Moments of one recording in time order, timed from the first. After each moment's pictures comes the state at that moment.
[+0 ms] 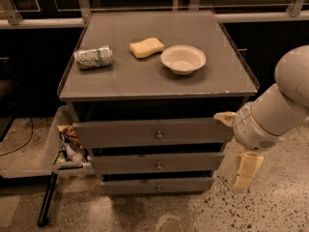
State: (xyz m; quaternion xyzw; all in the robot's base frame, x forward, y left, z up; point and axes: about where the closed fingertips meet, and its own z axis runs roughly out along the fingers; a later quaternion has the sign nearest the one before) arm 0.414 -0.191 0.789 -0.68 0.71 0.07 0.16
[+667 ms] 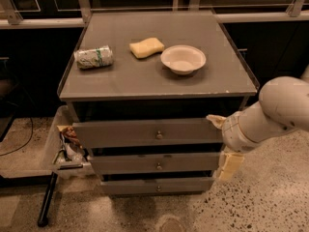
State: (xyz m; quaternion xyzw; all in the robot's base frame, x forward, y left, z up) arm 0.466 -0.191 0.723 -0.68 0.70 0.05 0.22
